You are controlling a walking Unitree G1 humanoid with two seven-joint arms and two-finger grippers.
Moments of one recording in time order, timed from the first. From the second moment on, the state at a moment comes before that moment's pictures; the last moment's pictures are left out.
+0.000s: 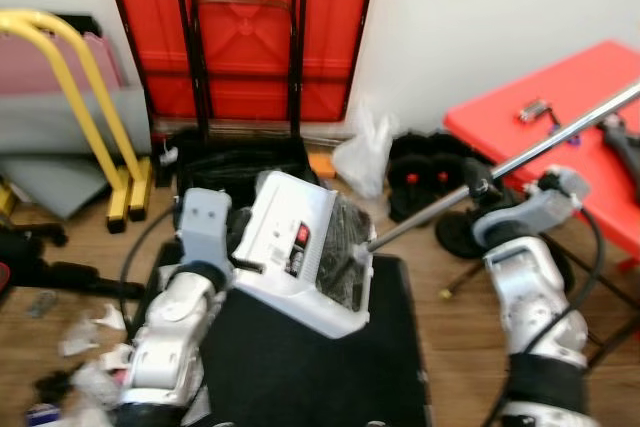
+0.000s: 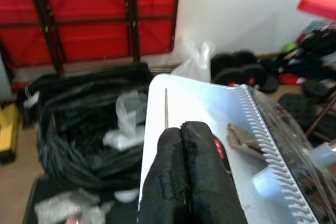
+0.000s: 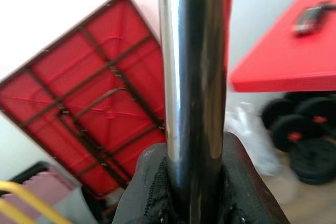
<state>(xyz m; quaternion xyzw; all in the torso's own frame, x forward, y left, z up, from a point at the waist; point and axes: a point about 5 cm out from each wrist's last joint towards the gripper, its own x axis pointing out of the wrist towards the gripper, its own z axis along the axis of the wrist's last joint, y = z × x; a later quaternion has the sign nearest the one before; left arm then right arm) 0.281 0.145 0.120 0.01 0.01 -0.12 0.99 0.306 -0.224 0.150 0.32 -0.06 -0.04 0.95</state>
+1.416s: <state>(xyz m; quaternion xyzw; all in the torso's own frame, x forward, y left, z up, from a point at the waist) 0.278 0.145 0.122 0.01 0.01 -0.14 0.99 0.309 -0.218 0.152 0.31 -0.05 -0.04 0.95</state>
